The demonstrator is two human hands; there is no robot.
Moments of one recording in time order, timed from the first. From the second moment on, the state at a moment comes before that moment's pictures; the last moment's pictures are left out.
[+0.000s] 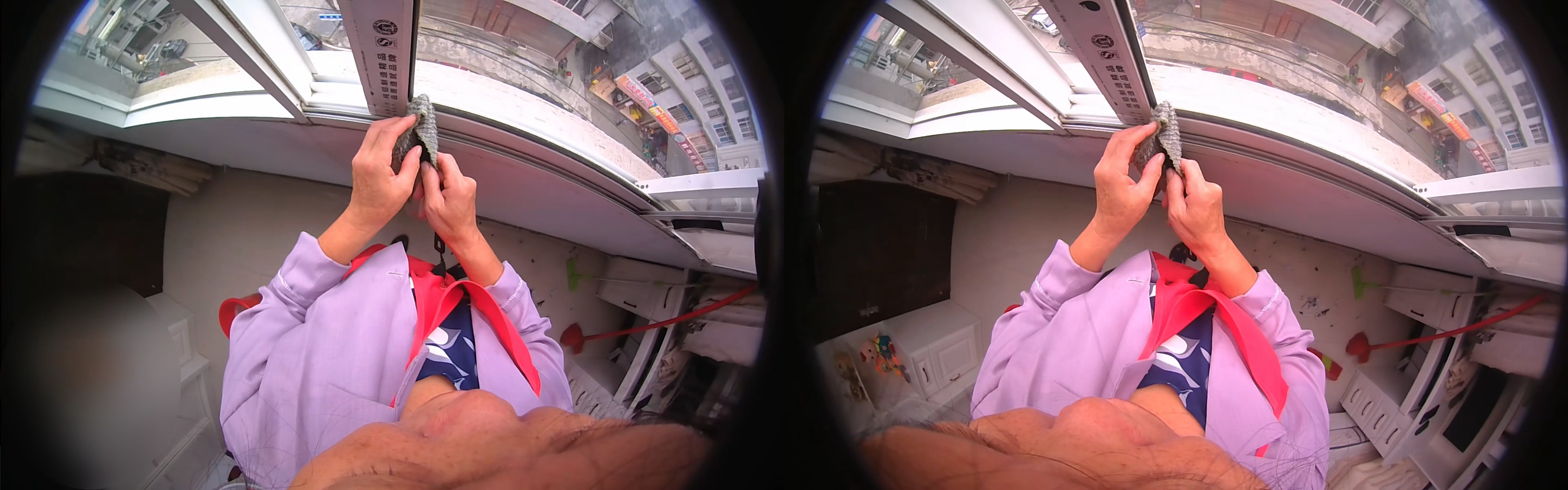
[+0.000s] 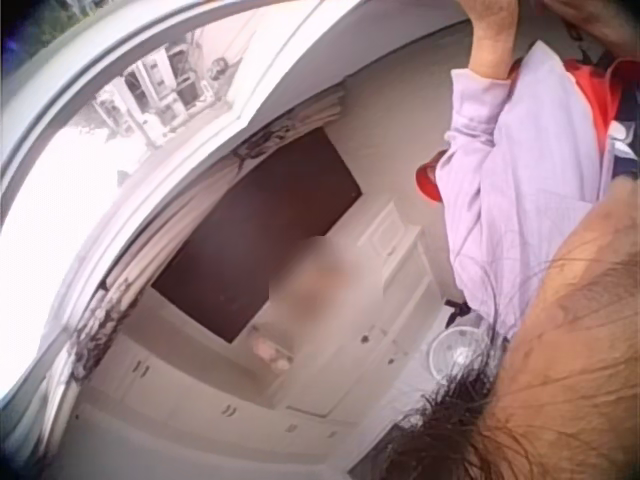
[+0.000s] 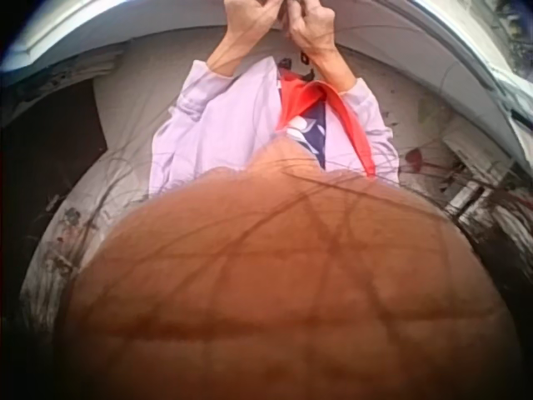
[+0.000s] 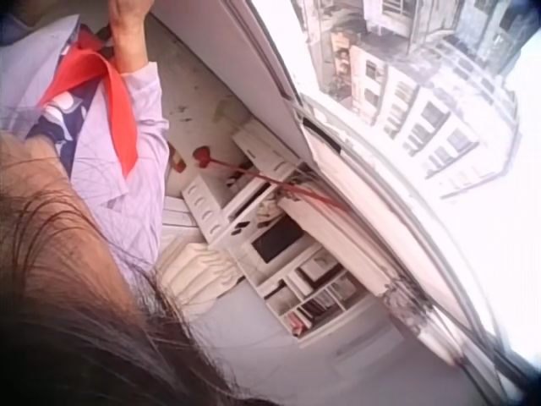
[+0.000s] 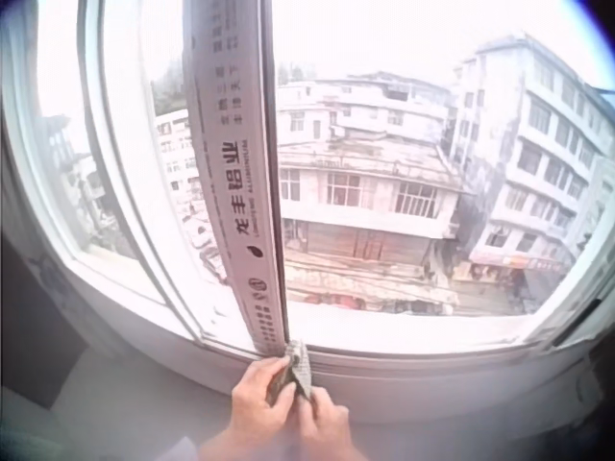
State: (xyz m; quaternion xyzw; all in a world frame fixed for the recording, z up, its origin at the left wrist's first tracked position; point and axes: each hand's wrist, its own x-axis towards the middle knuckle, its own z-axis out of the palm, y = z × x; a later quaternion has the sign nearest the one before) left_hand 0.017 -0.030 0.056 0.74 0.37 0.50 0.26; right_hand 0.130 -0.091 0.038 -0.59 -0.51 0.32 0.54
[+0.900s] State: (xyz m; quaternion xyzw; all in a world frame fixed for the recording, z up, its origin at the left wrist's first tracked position) left_hand -0.008 -0.037 0.041 0.76 0.38 0.43 0.32; right_hand 0.141 -0.106 0.048 -0.64 -0.58 0.33 0.39
